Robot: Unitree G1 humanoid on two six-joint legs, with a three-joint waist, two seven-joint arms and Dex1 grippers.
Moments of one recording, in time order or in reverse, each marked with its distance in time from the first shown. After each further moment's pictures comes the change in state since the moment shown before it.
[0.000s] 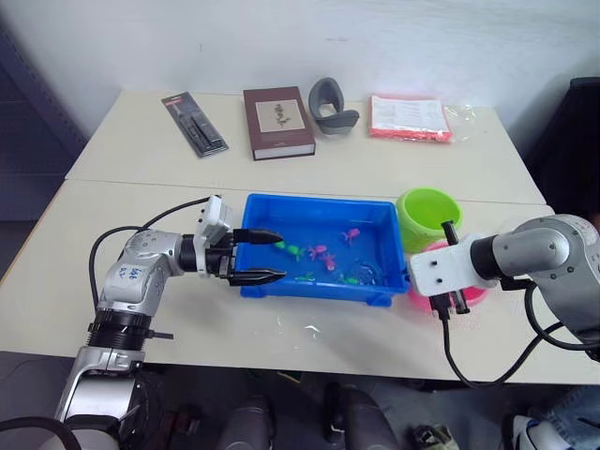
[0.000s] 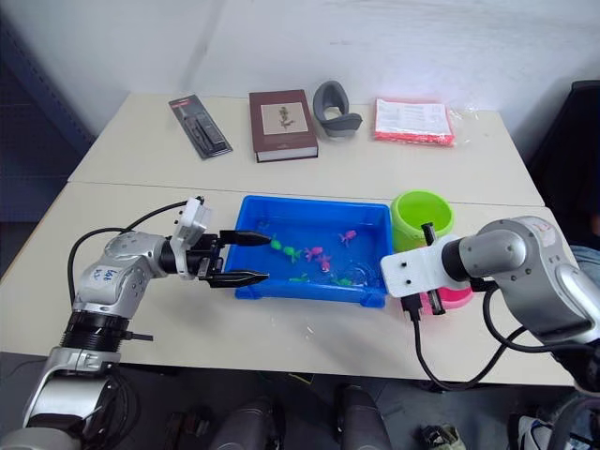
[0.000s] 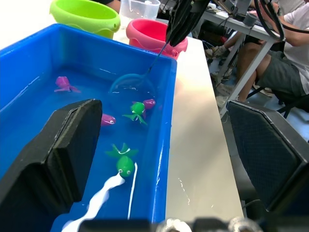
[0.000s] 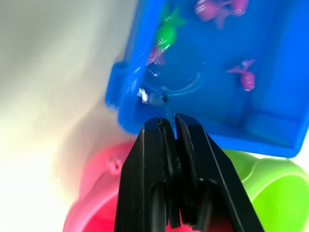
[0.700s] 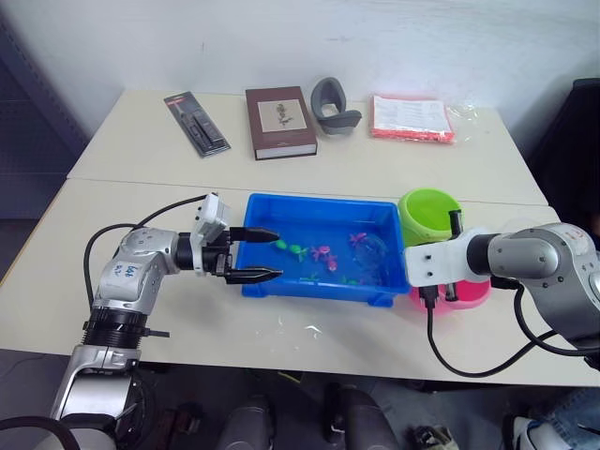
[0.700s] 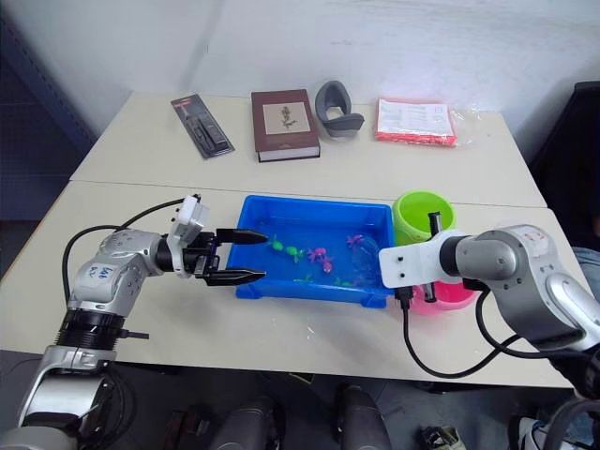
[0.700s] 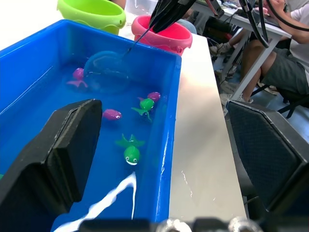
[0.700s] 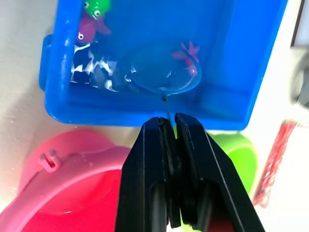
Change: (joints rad) left arm -0.023 0.013 0.000 0.009 0.000 -0.001 0.001; right arm 0.025 -0.043 0.058 -0.005 -0.179 -0.108 -0.212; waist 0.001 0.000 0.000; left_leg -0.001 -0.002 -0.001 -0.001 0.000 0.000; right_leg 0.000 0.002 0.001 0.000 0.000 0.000
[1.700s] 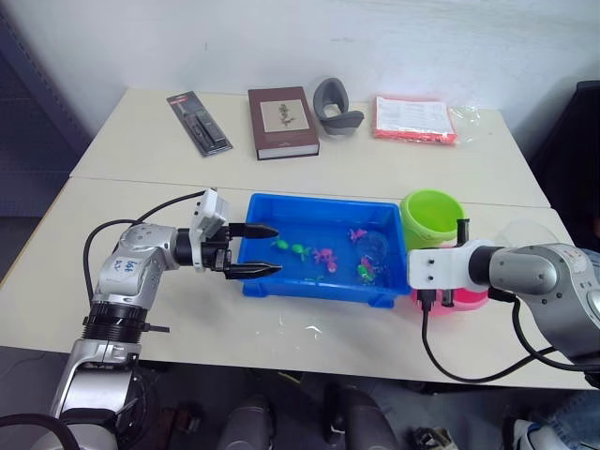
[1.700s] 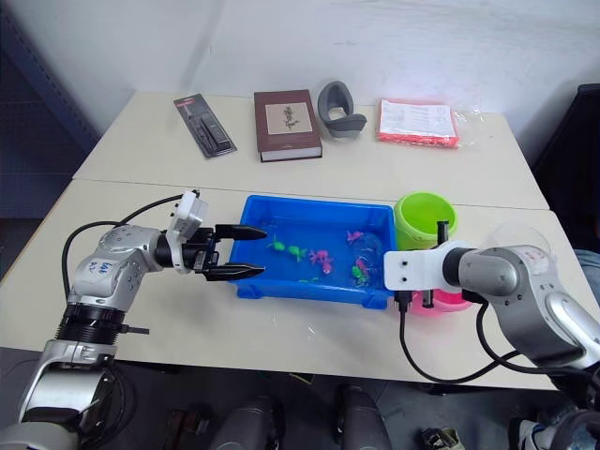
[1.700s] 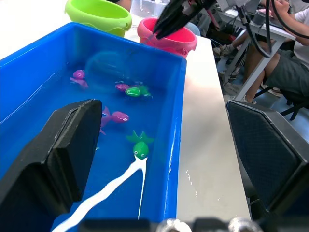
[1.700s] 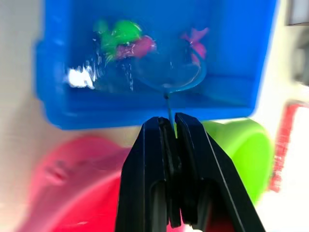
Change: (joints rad) left arm -0.031 0.009 -0.001 0.038 0.001 0.001 -0.005; right arm 0.122 0.020 -0.043 -0.076 0.062 0.182 -0.076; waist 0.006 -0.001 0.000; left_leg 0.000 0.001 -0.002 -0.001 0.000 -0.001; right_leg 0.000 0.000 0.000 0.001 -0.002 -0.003
